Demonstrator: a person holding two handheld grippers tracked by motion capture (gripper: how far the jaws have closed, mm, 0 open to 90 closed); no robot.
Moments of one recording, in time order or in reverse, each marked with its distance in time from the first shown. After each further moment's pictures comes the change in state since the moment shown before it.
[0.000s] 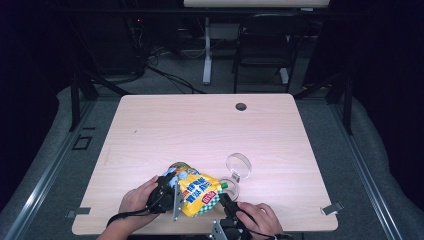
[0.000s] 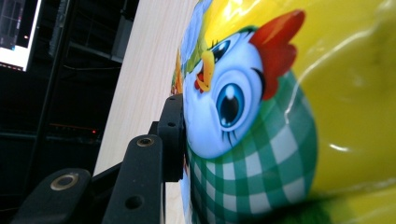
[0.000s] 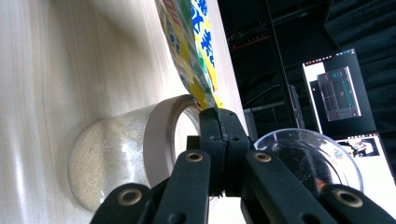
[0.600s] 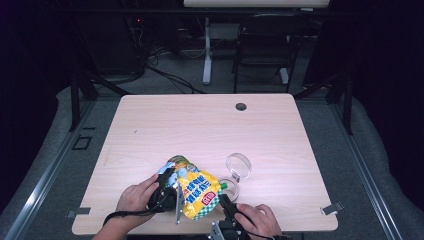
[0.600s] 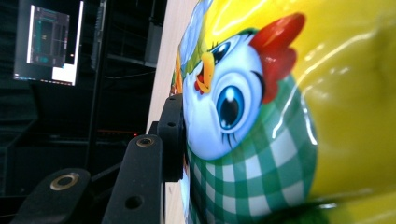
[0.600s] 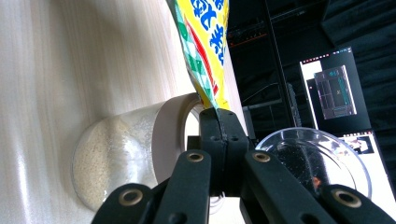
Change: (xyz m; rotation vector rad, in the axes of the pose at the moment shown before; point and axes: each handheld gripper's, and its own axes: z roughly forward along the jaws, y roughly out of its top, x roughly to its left) left arm 0.000 0.004 -0.004 0.014 0.126 0.119; right arm 0.007 0.000 0.002 0.012 -0.015 -0.010
